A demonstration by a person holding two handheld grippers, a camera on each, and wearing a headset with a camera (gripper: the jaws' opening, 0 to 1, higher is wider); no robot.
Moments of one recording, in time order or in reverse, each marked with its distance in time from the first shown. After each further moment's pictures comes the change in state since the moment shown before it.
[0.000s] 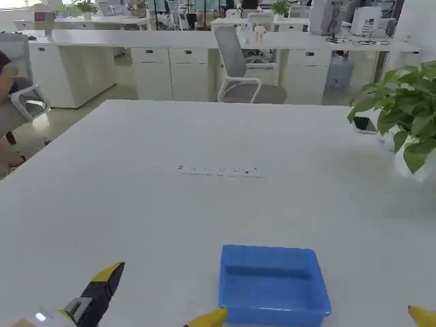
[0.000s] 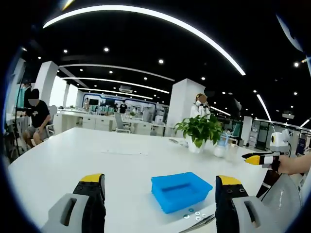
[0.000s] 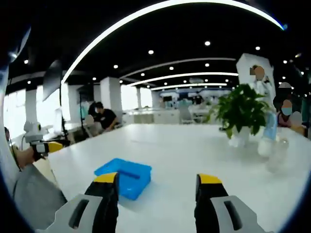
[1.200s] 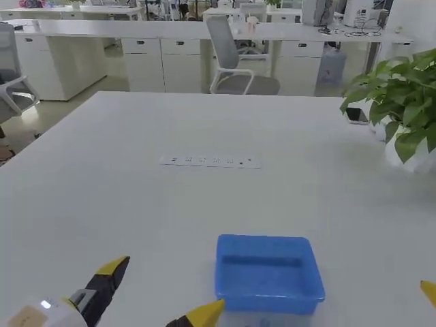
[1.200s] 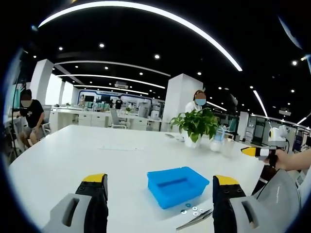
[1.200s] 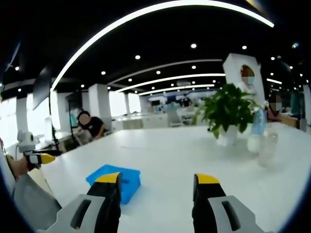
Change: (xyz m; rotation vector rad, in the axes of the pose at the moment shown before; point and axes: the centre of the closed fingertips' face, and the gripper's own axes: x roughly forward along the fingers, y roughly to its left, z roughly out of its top) left arm 0.000 -0.004 -0.005 0.020 0.036 -0.002; right arm -0.001 -0.003 -0.002 -0.003 0.013 -0.032
